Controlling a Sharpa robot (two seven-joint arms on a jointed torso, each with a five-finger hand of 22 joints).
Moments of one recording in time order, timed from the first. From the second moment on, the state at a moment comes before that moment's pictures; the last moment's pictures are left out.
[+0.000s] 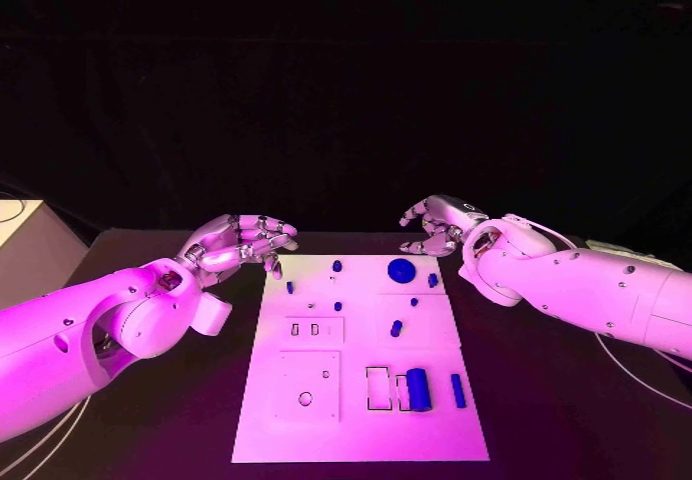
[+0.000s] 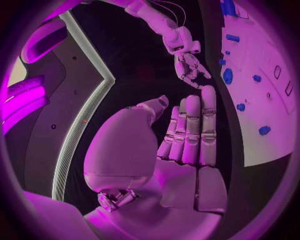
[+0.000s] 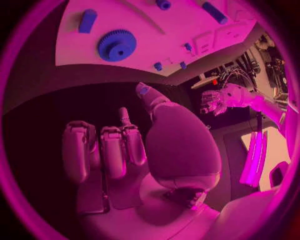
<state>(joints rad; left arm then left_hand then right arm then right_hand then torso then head) 1.05 -0.96 0.22 1.56 -0.34 -0.05 0.29 1.36 -0.15 0.50 0.13 0.05 0.76 0.20 0.39 0.43 1.04 0.14 0.31 0.21 1.10 0.06 0.91 0.77 0.17 1.05 0.14 0.84 0.48 1.33 -0.69 -0.11 1.24 -1.31 -0.44 -0.06 1.29 -0.20 0.28 0.06 0.26 0.86 0.17 0.09 0.41 1.46 0.08 1.52 1.31 1.47 0.00 1.53 1.31 0.04 1.47 0.10 1.44 1.31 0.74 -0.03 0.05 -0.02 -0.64</state>
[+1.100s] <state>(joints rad) 1.05 -0.96 0.22 1.57 -0.34 -0.04 0.29 1.36 -0.15 0.50 0.13 0.05 0.76 0.20 0.39 0.43 1.04 0.14 0.31 0.21 1.10 0.06 0.91 0.77 0.17 1.05 0.14 0.84 0.48 1.30 -0.64 -0.11 1.17 -1.29 -0.23 -0.15 1.30 -0.19 0.27 0.08 0.26 0.86 0.17 0.11 0.41 1.46 0.09 1.57 1.31 1.47 0.00 1.55 1.31 0.03 1.47 0.10 1.49 1.31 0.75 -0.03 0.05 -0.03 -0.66</state>
